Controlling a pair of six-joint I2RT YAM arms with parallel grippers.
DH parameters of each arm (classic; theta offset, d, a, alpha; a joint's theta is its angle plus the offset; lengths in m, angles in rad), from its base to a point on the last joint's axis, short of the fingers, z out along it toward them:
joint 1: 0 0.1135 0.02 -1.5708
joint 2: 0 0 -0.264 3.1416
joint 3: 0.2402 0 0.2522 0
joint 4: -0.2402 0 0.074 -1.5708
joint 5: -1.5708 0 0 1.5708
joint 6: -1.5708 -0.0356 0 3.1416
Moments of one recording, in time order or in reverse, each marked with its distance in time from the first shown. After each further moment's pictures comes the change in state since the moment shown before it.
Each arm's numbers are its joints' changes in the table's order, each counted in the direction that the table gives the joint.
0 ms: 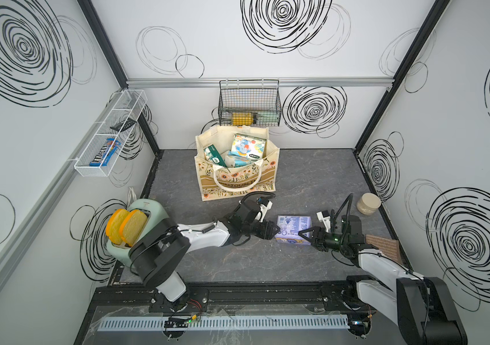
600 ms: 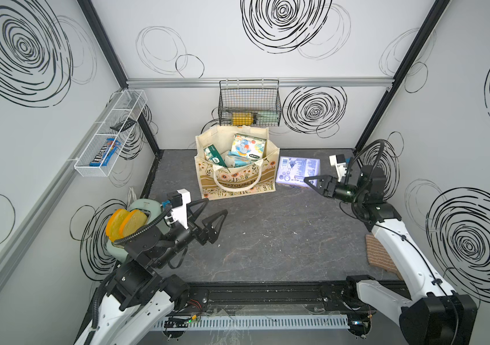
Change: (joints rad) left arm 0.238 -1.128 -0.024 -0.485 0.155 -0.130; right arm 0.065 0.045 0.756 -0.161 -0.051 -0.058
